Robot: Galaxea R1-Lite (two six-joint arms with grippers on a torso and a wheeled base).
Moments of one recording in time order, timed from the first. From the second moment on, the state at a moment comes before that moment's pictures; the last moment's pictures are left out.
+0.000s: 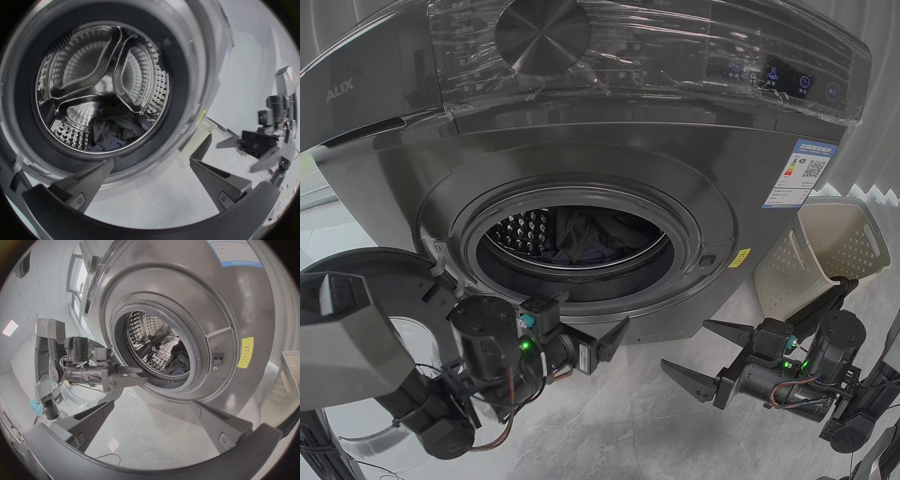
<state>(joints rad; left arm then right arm) -0.73 1.98 -0.54 -1.36 0.14 -0.03 0.68 1.83 -0.20 -1.54 0.10 0.07</state>
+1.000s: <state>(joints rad) -0.57 1.19 -0.02 -1.10 0.20 -0.05 0.36 1.14 -0.02 -1.01 0.00 0.07</state>
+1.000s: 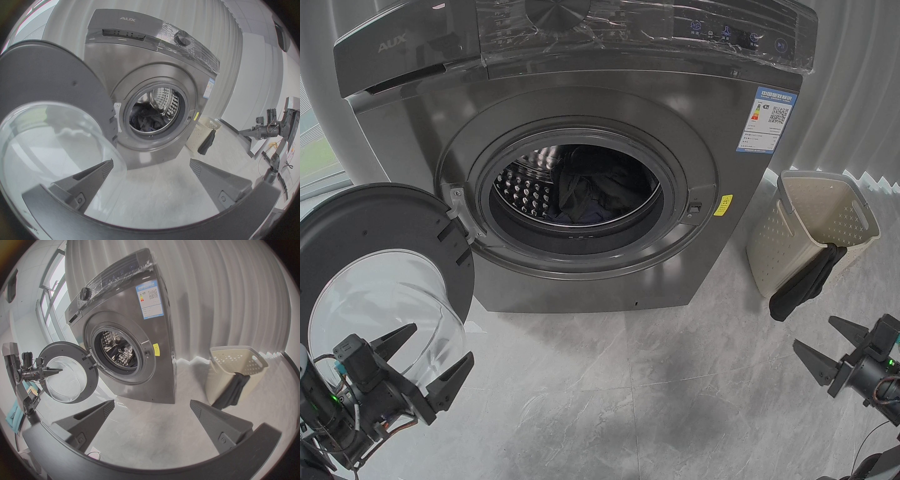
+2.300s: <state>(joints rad) 0.00 0.03 -0.02 -0.02 0.00 -0.01 -0.01 0.02 -0.02 0.00 -0.05 0.02</state>
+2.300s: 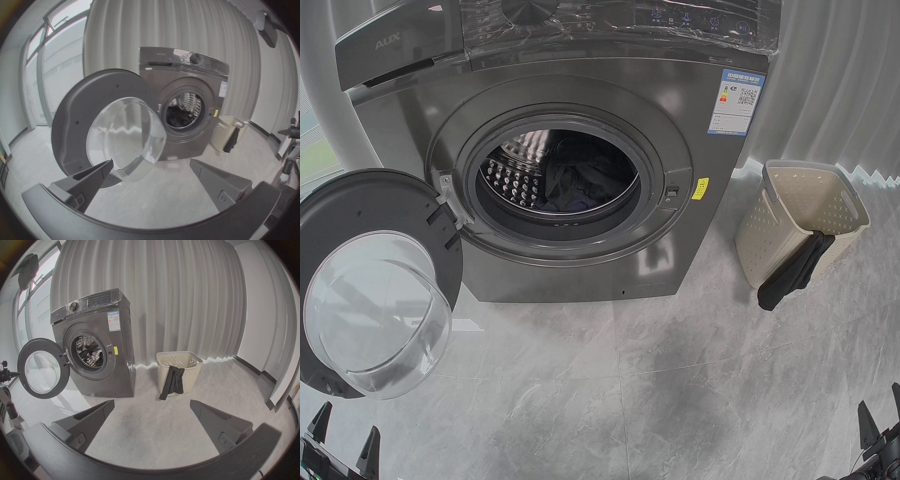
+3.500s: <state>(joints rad) 0.00 0.01 -0.02 0.00 0.00 -0.01 -0.01 0.01 -0.02 0.00 -0.05 0.02</state>
